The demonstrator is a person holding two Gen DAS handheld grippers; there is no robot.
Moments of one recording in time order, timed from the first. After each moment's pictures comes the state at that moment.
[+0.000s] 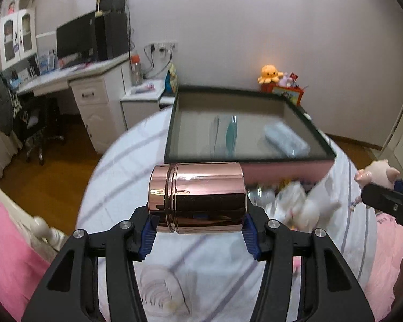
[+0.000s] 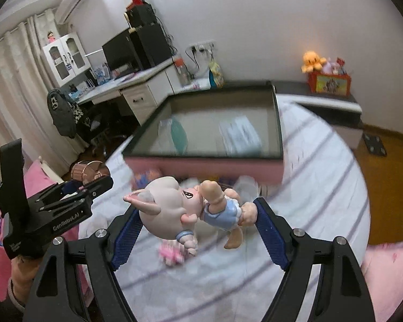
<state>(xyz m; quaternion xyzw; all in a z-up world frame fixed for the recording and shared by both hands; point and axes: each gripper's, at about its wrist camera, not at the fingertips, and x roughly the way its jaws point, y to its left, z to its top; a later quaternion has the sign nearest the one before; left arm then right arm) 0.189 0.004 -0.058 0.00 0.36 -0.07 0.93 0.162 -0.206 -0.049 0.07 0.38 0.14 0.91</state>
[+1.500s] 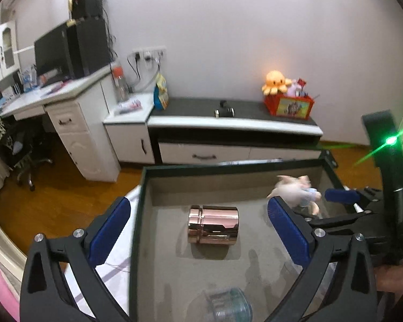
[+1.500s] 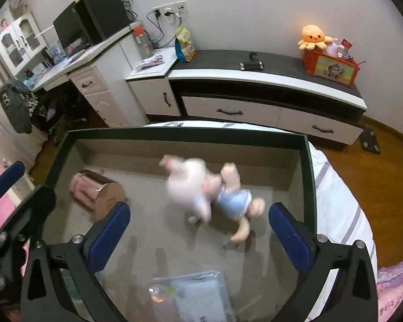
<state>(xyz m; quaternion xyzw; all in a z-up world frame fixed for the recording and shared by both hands) 0.411 -0.042 -0.050 0.02 0.35 -0.08 0.93 0.435 -0.205 -0.101 0.05 0.50 0.08 0.86</state>
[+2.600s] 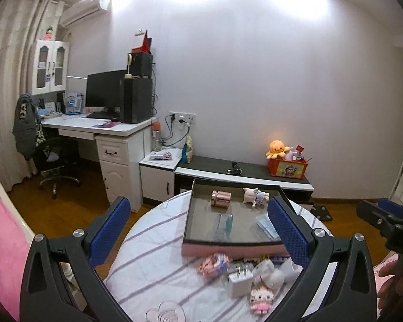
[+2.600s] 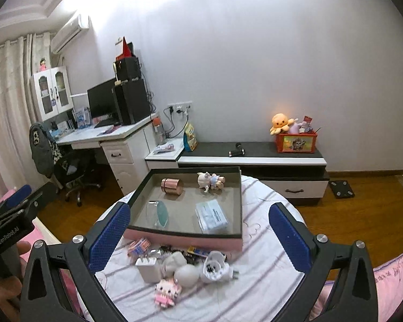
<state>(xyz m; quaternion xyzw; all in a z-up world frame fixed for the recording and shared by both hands) 0.116 0.025 0.055 -0.04 0.18 -0.02 0.98 0.120 -0.213 0.050 0.05 0.24 0.05 0.97</state>
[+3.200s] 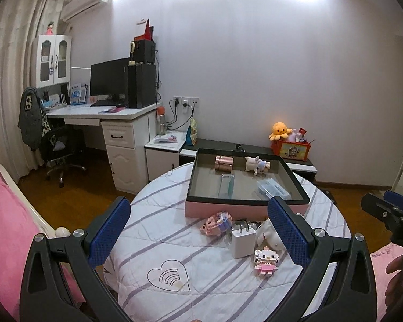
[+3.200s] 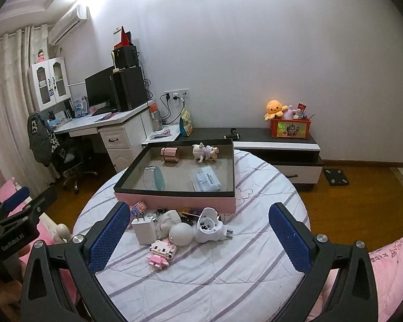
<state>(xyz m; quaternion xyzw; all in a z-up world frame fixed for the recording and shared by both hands) 0.076 0.015 0.011 -0.03 0.22 -0.01 0.98 0.073 -0.217 0.013 0.05 0.27 0.04 0.96</state>
